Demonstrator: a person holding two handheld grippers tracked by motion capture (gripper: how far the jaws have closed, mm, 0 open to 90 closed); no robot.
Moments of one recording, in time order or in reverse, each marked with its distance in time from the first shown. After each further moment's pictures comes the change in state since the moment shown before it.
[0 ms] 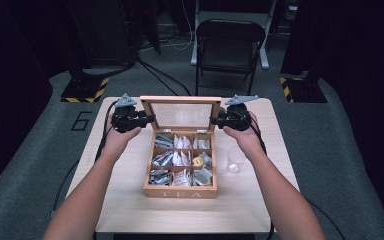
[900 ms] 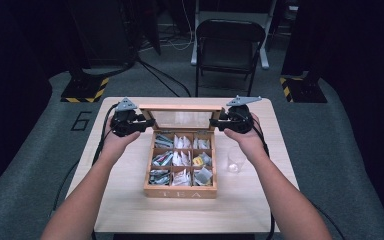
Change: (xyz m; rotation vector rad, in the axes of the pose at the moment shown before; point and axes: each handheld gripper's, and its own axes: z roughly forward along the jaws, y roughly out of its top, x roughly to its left) left arm -0.009 -0.004 -0.007 0.027 0.000 0.041; right arm 0.012 0.003 -0.017 -0.014 0.017 0.004
